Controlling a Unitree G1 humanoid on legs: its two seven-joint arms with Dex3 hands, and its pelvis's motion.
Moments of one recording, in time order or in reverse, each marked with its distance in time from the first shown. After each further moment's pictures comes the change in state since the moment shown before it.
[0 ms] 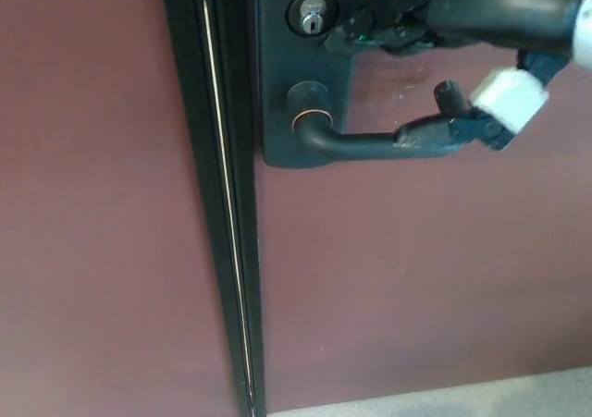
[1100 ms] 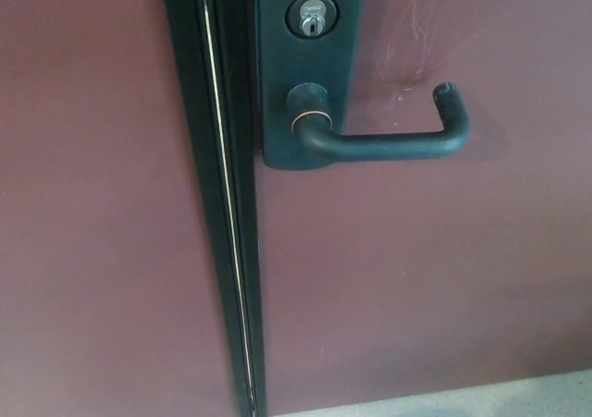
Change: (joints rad) left_arm 0.032 -0.001 -0.010 0.011 0.001 -0.006 0.000; right_arm 0.915 0.071 -1.081 -0.525 0.276 -0.004 0.096
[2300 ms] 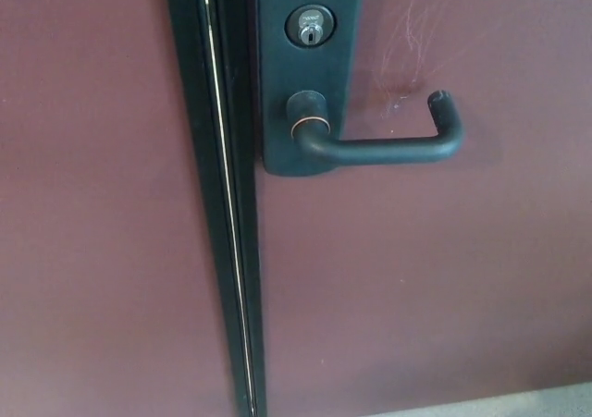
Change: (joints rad) left_arm 0.013 -0.023 0.006 -0.026 -0.004 -0.015 0.000; right_arm 0.235 0.398 0.425 1.360 -0.095 -0.295 -0.411
